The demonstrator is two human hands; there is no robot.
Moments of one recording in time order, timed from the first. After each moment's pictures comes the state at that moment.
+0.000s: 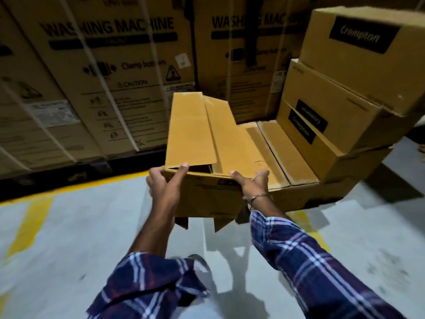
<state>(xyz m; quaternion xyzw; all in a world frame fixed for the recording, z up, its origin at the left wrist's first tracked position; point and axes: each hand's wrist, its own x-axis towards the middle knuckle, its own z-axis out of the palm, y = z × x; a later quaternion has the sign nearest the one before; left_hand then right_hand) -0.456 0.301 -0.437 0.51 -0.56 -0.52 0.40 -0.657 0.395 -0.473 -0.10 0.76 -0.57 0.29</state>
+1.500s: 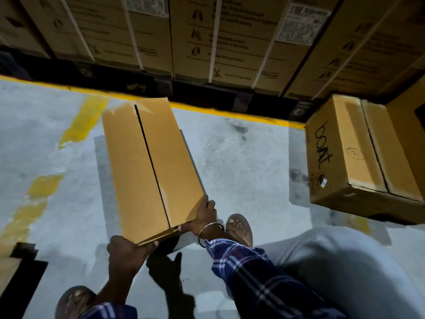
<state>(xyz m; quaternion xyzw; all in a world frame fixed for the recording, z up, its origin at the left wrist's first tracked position) -0.069 0.332 -0.762 0.81 -0.41 -0.40 0.12 -0.313 0.302 -0.700 -0.43 0.78 -0.06 0.45</state>
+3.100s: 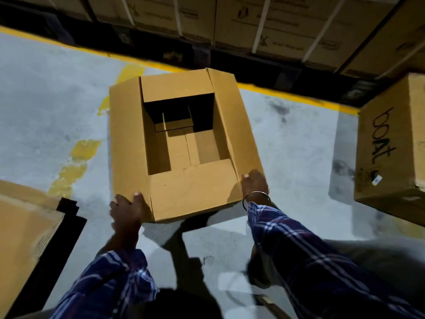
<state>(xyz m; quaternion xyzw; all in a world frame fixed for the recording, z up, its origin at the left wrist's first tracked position) -0.027 0.284 -0.744 0.87 -0.33 -0.34 0.12 -0.364 0.265 -0.729 -0.39 0.86 -0.13 0.31</state>
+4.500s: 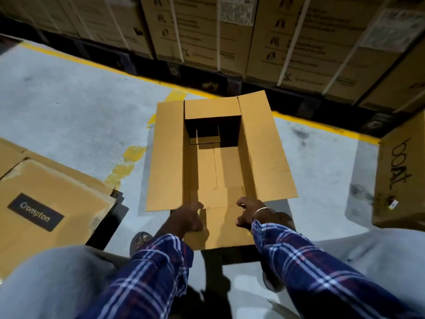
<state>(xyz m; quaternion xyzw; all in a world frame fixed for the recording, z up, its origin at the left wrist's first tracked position) -0.075 0.338 -0.648 0.65 -0.61 -0.42 -0.16 -0.313 0.323 -0.666 -0.54 0.70 0.08 0.47</state>
